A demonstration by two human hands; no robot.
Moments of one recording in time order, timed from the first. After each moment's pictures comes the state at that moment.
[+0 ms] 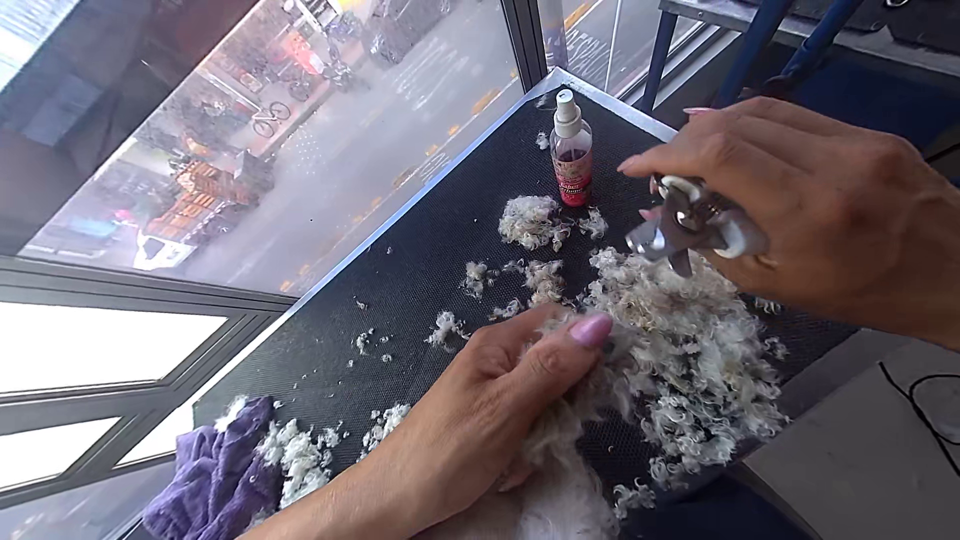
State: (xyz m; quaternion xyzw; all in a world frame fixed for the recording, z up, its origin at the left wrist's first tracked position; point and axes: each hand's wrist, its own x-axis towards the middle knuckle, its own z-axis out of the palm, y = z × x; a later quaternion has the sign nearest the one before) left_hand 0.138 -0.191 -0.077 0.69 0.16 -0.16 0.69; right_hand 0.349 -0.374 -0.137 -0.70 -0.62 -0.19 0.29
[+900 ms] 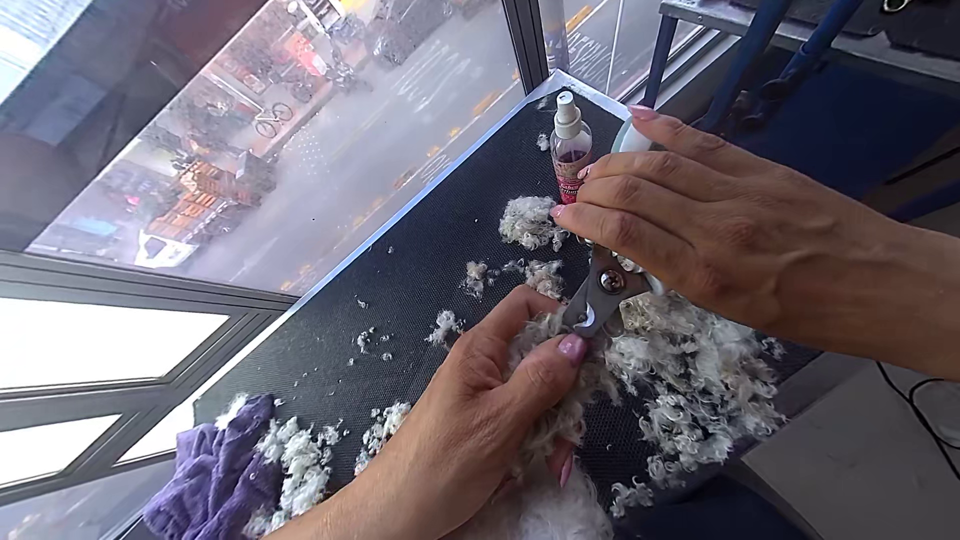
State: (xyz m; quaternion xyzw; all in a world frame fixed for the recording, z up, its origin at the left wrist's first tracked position) left_hand 0.129 -0.197 -0.079 0.68 0.17 -0.11 0.70; right_hand 0.332 -0.354 -0.125 -0.64 -0.72 -0.21 0.17
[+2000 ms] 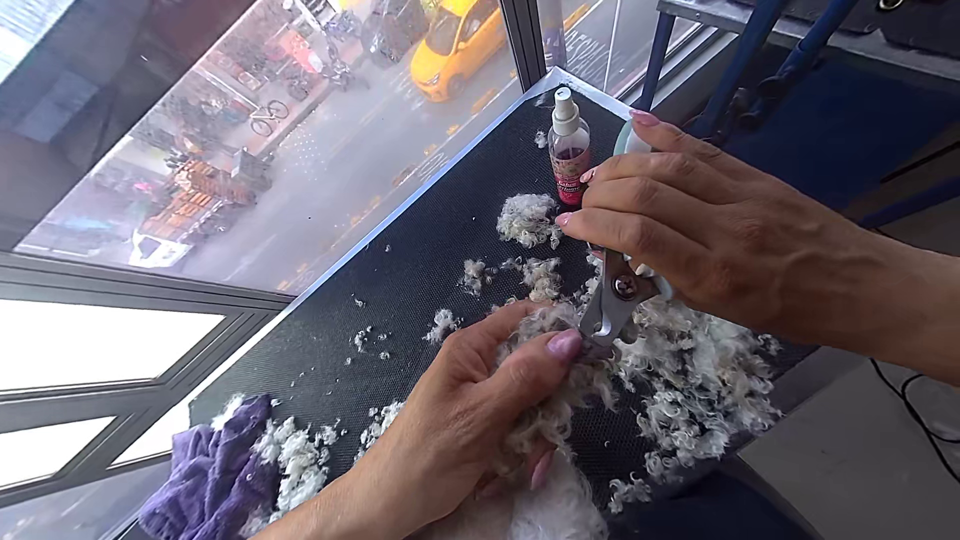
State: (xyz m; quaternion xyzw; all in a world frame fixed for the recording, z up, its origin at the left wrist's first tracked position) left_hand 0.126 -0.192 -0.080 0.62 0.18 -0.12 0.75; right_hand 0.333 -0.354 -0.141 -0.62 -0.71 -0.21 0.26
